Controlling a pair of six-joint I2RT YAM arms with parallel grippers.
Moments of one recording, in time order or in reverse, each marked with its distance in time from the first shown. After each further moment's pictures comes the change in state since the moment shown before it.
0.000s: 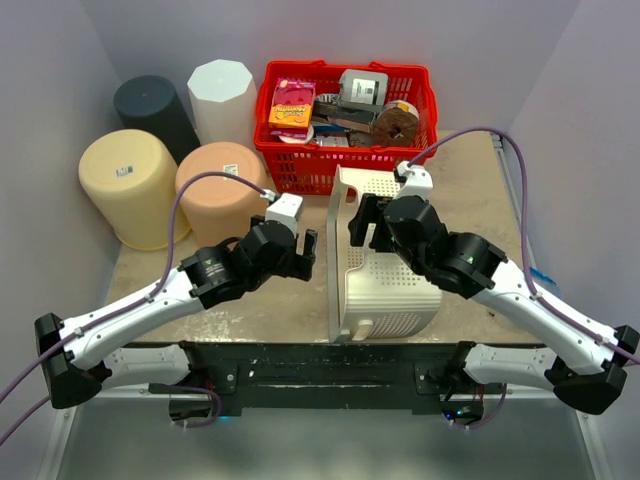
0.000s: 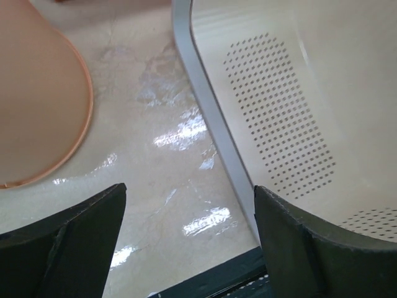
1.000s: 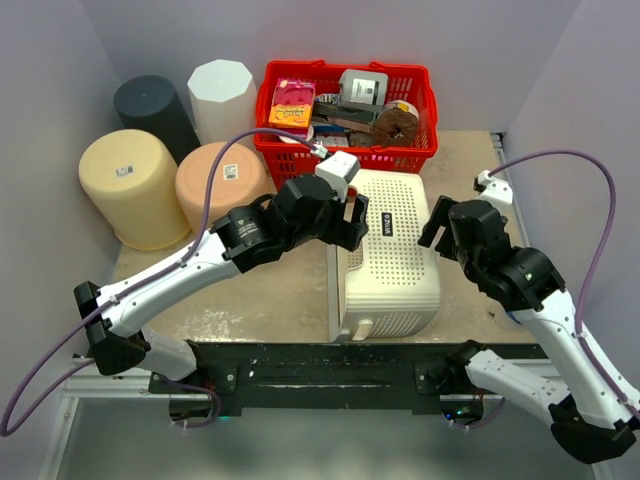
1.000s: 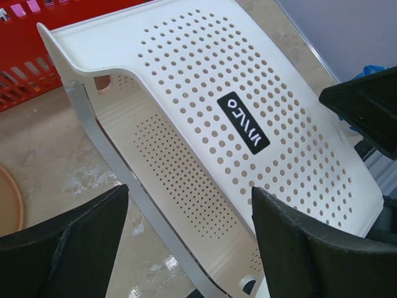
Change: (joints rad) left arm -0.020 0.288 0.498 0.008 0.190 0.117; right arm -0.310 -0.227 -0.032 -0.306 0.069 -0.002
